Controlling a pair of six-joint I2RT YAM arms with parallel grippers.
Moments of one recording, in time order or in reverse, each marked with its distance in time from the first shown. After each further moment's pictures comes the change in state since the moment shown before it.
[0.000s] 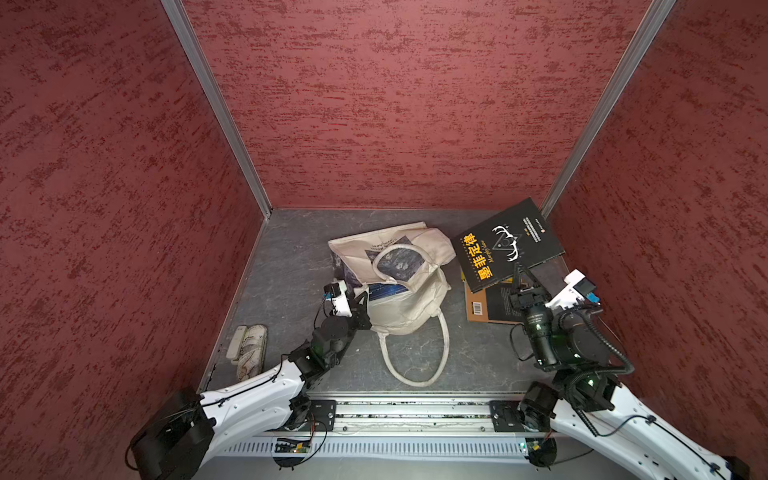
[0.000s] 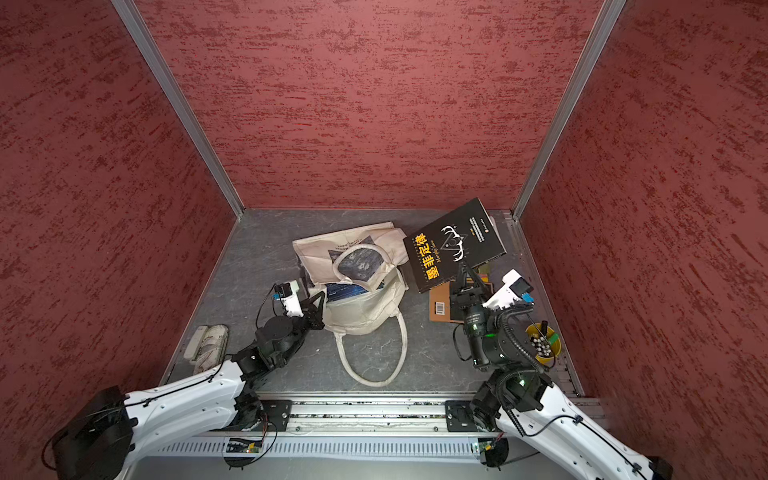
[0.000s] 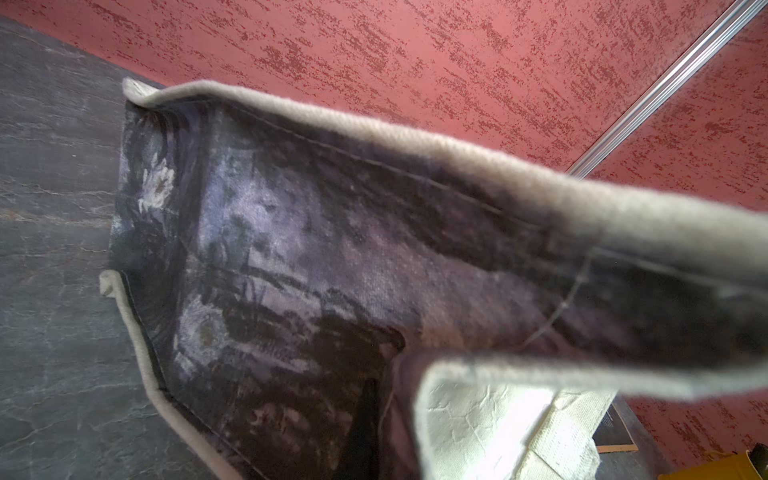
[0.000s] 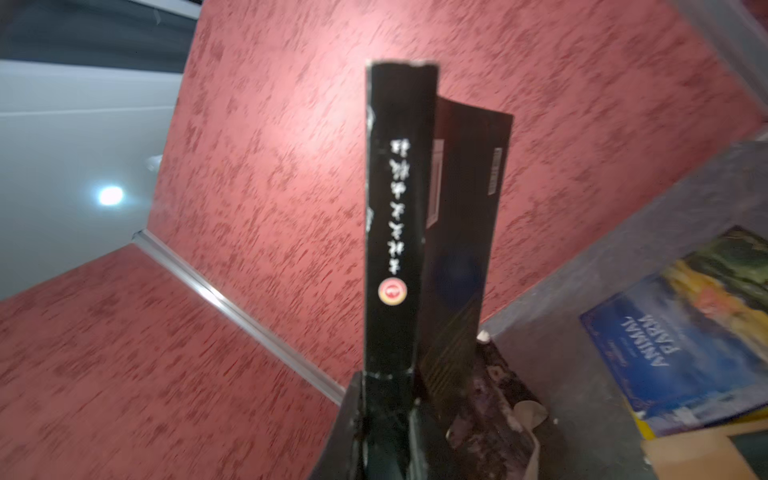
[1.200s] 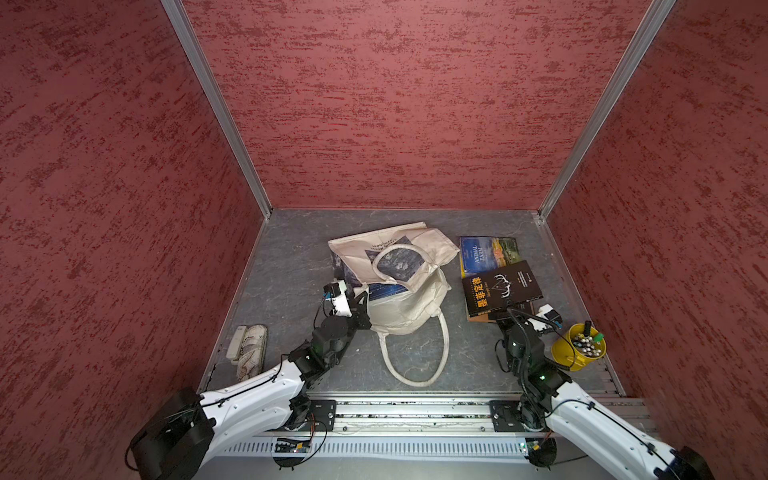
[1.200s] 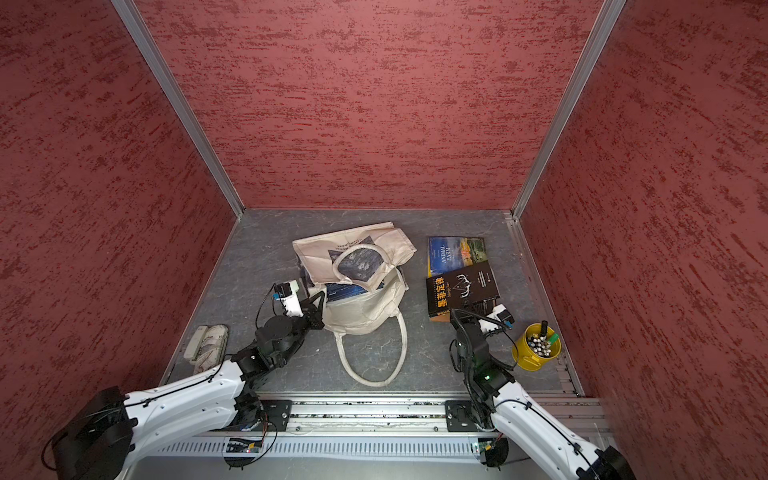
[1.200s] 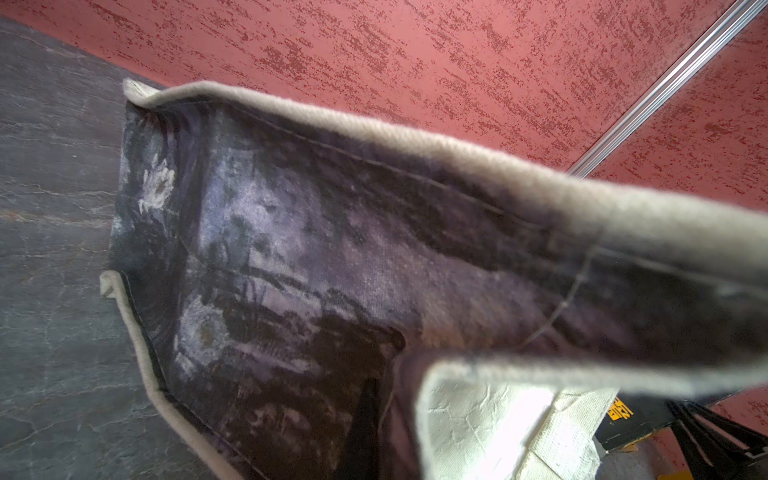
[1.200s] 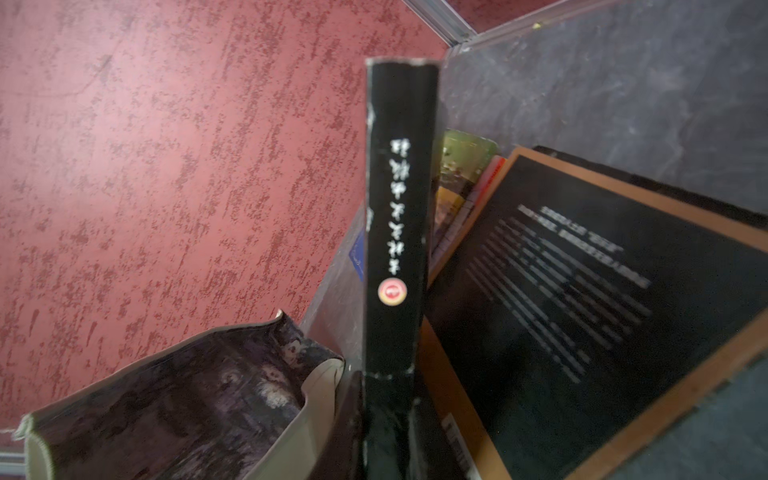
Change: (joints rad) left arm 0.003 -0.003 0.000 0.000 0.003 0.000; right arm -0.307 0.188 -0.489 0.143 -0.039 0.488
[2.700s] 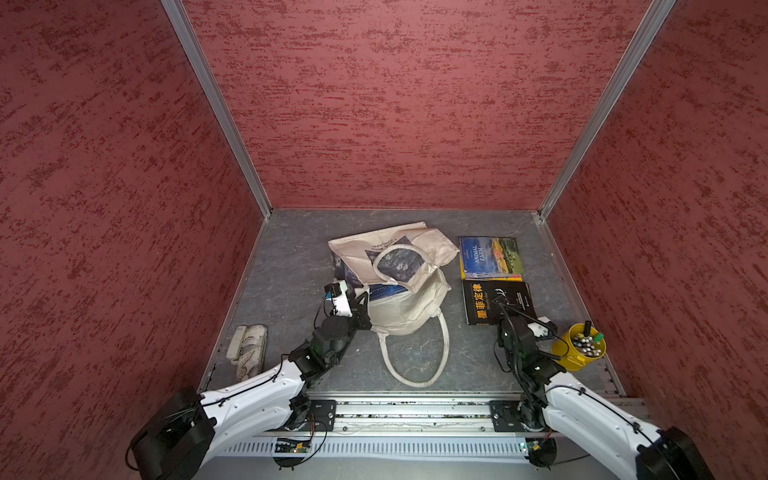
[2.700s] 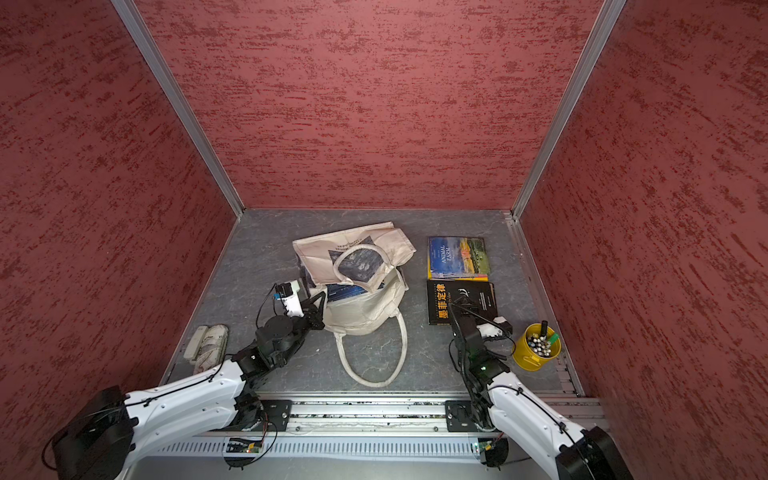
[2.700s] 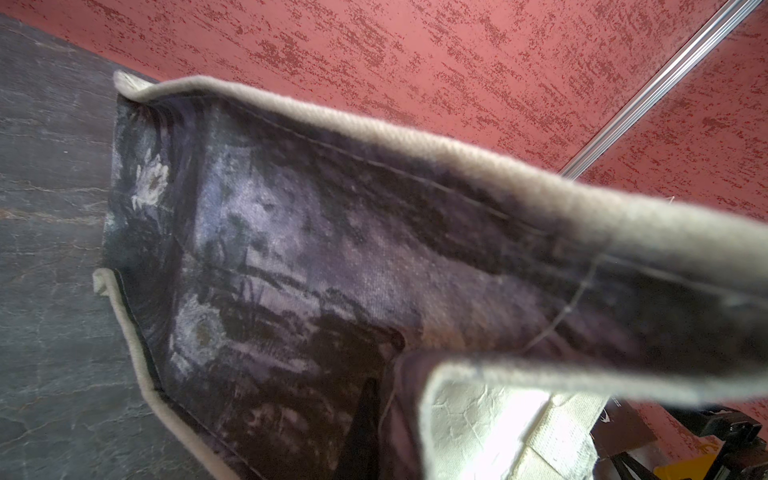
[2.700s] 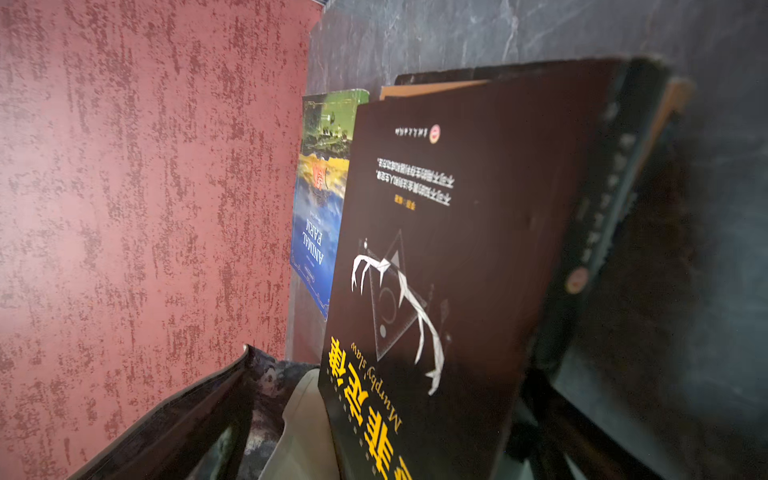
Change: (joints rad) left arm 0.001 0.004 0.000 -0.001 0.016 0.000; right arm -0.087 0.138 0.060 -0.191 -0.133 0.413
